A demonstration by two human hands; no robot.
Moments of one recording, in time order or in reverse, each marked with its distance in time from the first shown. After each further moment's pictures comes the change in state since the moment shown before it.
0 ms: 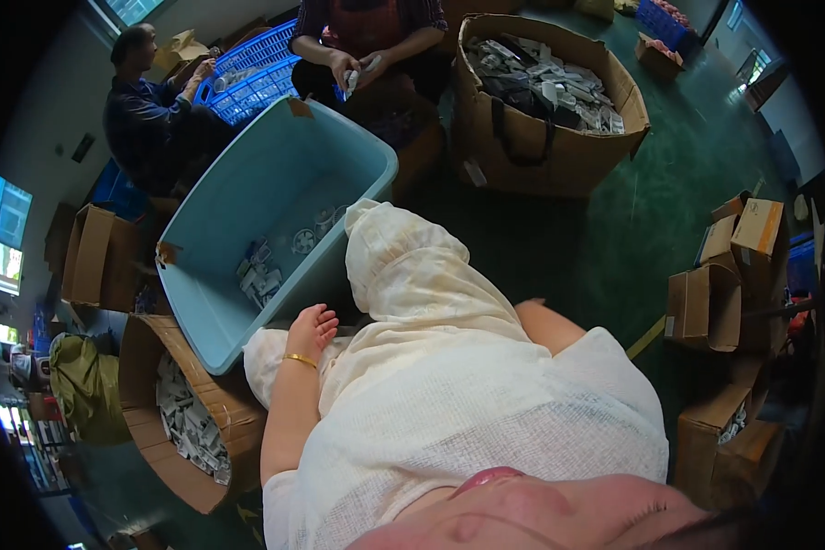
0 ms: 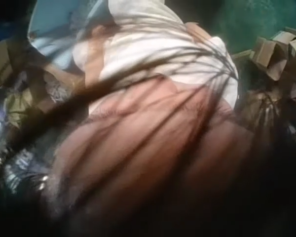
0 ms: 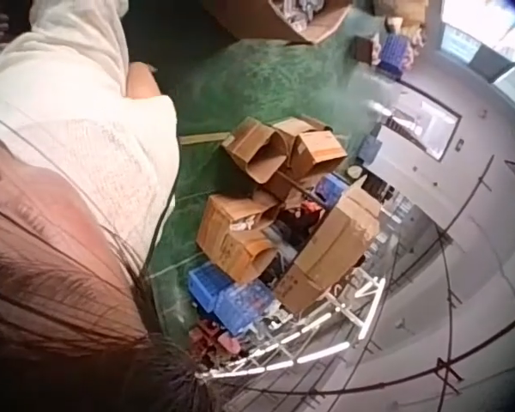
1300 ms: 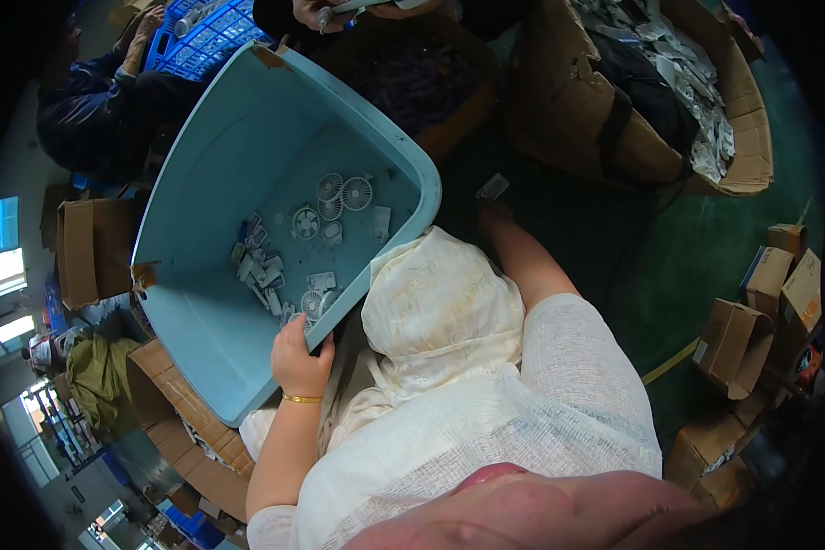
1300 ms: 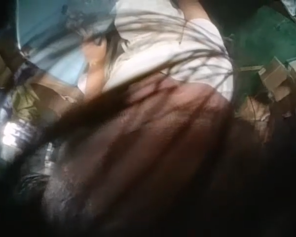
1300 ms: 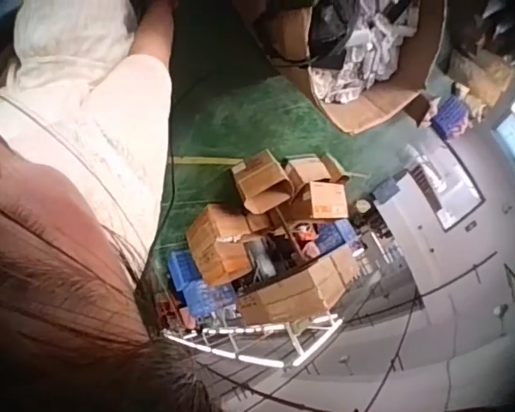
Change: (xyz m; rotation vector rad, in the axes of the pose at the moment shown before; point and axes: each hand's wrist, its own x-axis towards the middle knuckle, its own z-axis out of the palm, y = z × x) left_hand 0.048 0.059 0.024 1.557 0.438 1.031; right_hand 0.114 -0.251 -0.113 -0.049 -0.152 -0.480
